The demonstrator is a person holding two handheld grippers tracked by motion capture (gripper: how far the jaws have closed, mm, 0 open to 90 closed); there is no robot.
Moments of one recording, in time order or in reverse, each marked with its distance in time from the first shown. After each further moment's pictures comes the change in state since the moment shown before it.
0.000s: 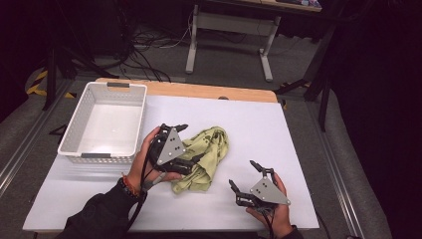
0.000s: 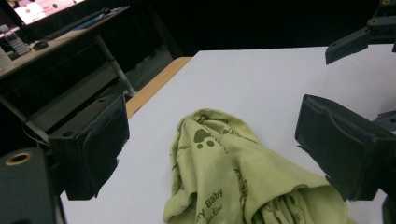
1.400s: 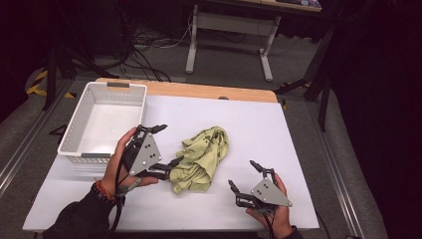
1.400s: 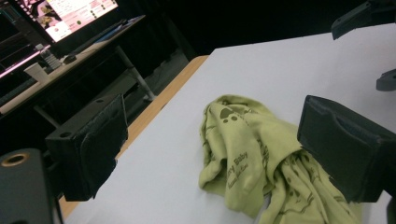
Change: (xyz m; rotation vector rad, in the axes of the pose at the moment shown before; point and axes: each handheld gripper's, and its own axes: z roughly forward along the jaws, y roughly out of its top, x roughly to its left) left arm 0.013 -0.012 -0.057 -0.001 0.068 0.082; right arm 0.001 0.006 -0.004 -0.024 0.002 0.011
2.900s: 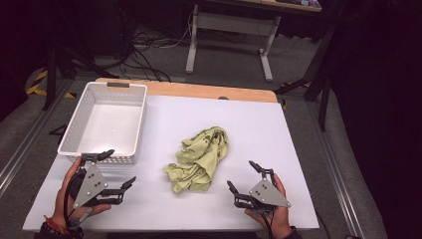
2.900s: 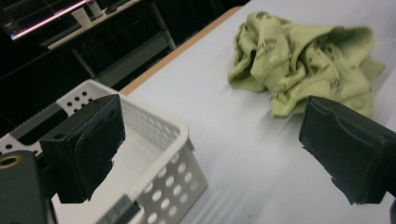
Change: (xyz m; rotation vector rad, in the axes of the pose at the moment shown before) left arm -0.011 -0.101 -0.083 0.102 0.143 -0.105; right arm 0.004 0.003 0.001 0.007 0.000 -0.002
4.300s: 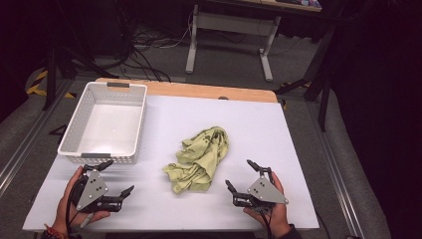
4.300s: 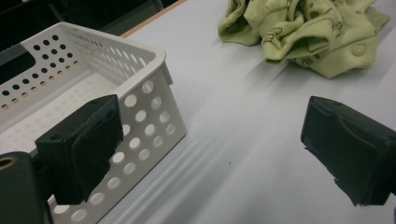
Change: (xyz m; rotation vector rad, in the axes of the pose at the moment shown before) left arm -0.007 -0.032 0.008 0.071 -0.047 -0.091; right arm -0.001 -0.001 0.007 0.006 0.023 0.003
